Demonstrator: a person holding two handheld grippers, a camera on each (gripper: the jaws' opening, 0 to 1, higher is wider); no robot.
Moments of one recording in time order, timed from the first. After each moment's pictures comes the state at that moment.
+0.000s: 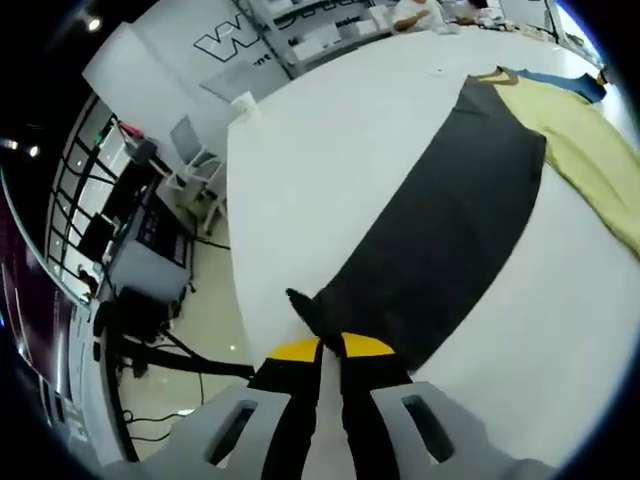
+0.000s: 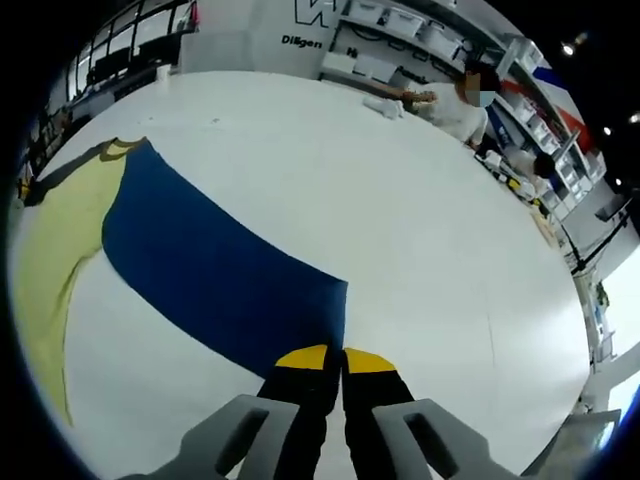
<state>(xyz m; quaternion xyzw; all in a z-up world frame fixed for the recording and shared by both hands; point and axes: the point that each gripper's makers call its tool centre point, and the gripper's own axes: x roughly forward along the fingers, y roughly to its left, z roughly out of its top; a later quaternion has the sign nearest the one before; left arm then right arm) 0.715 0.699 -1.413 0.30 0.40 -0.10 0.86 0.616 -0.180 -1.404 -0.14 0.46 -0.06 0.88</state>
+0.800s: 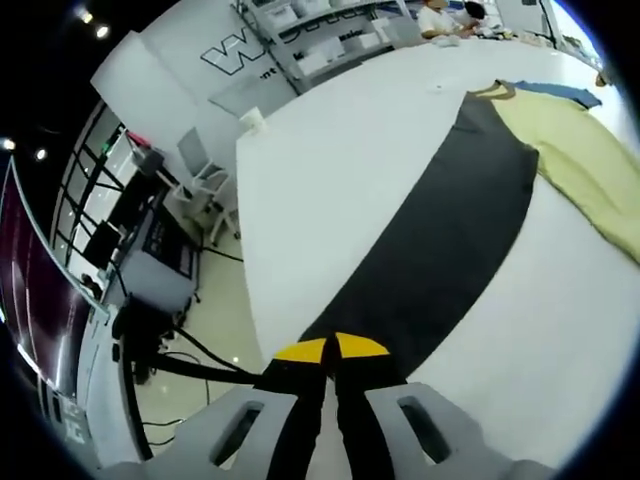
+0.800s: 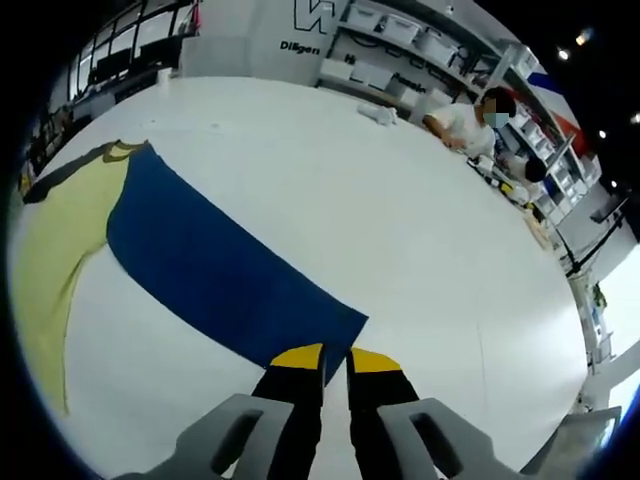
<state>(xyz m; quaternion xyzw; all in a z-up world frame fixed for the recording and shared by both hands) 0.711 0.693 -1.393 0.30 0.37 -0.10 0.88 0.603 -0.178 -1.390 -0.14 0.44 -0.05 0.89</state>
